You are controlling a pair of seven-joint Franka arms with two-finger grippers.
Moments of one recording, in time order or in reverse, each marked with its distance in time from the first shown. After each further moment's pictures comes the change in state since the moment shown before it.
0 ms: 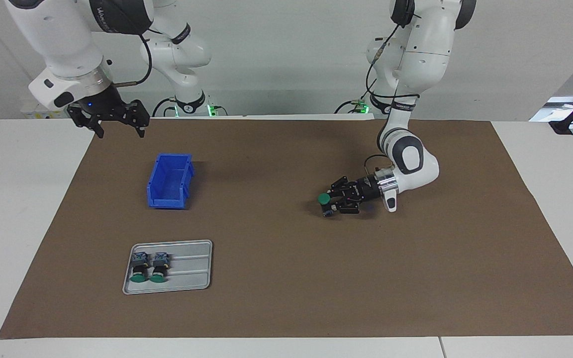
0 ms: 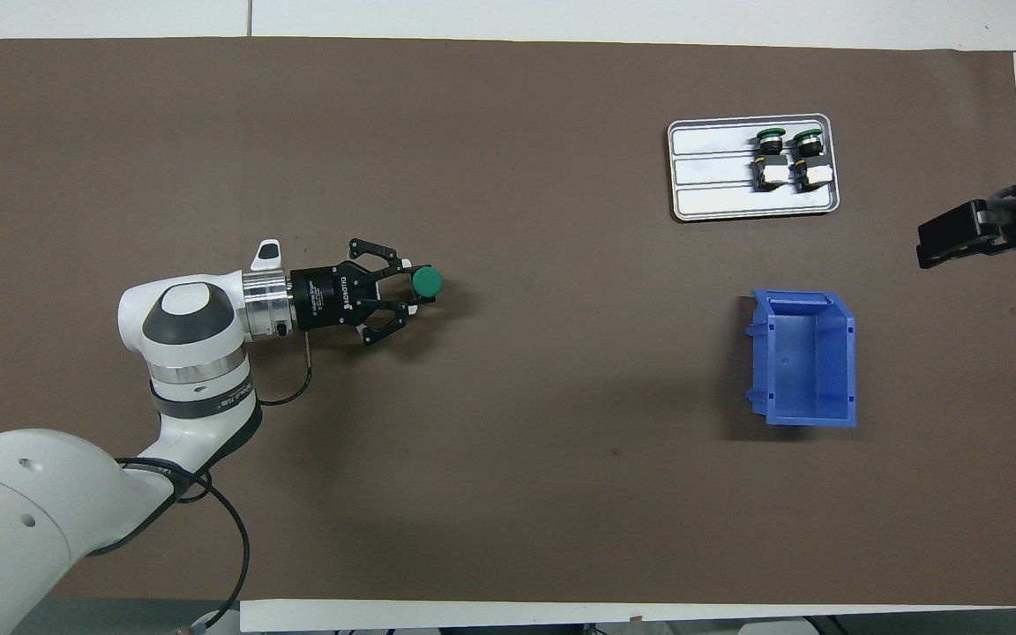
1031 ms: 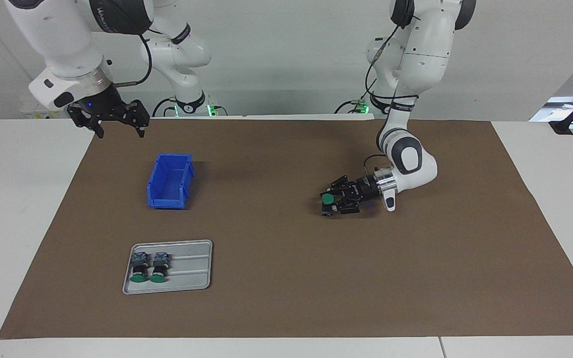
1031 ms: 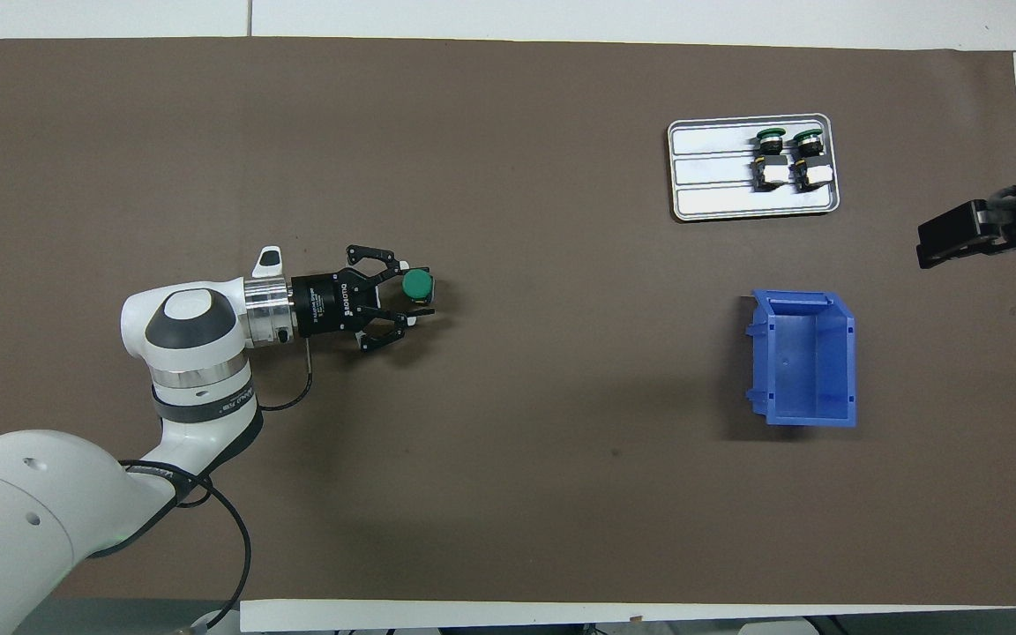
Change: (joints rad) left arm 0.001 0.000 0.000 -0.016 -0.006 -0.001 0.021; right arm 0.000 0.000 0.000 0.000 0.000 0.000 0.000
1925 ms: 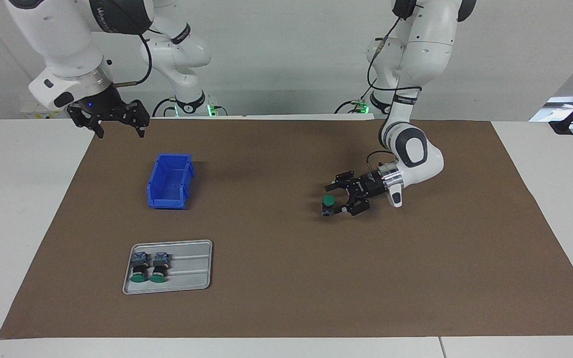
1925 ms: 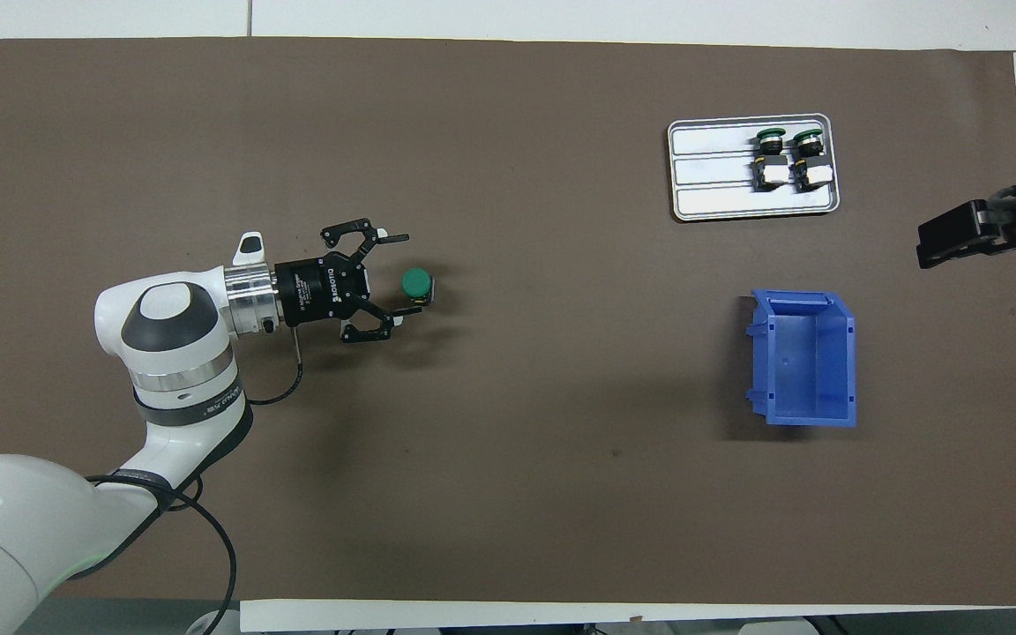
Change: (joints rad) left arm -0.003 -0.097 0.000 0.000 0.011 0.080 -0.055; right arm 0.000 0.000 0.000 0.000 0.000 0.000 0.000
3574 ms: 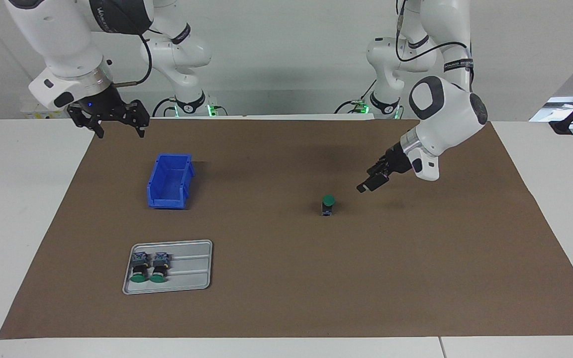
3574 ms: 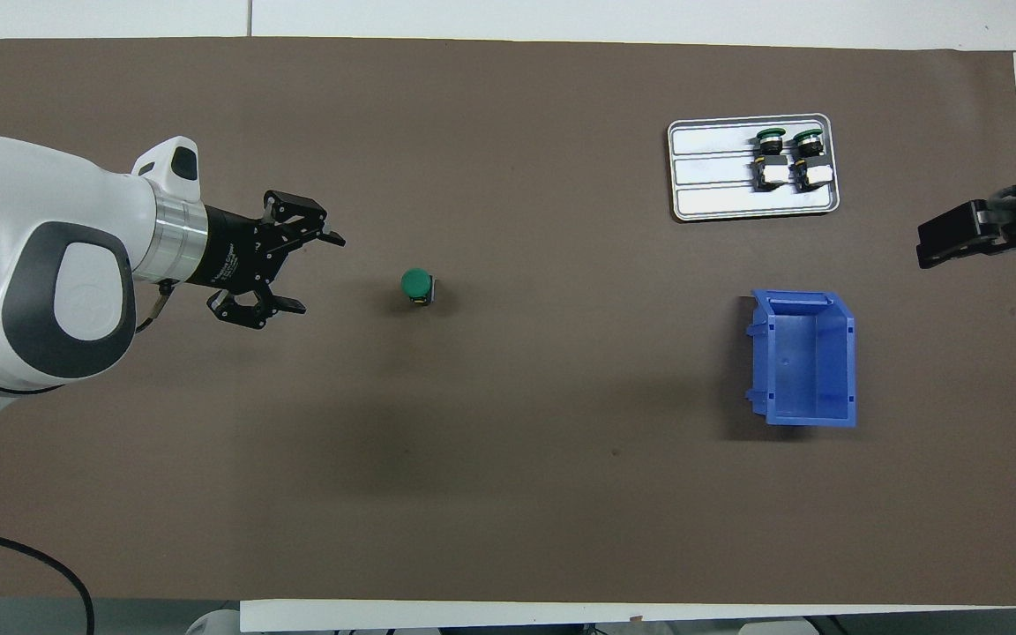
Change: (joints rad) left arm 0.016 -0.205 0.004 0.203 1.156 -0.051 -0.342; right arm 0.000 0.000 0.000 0.000 0.000 0.000 0.000
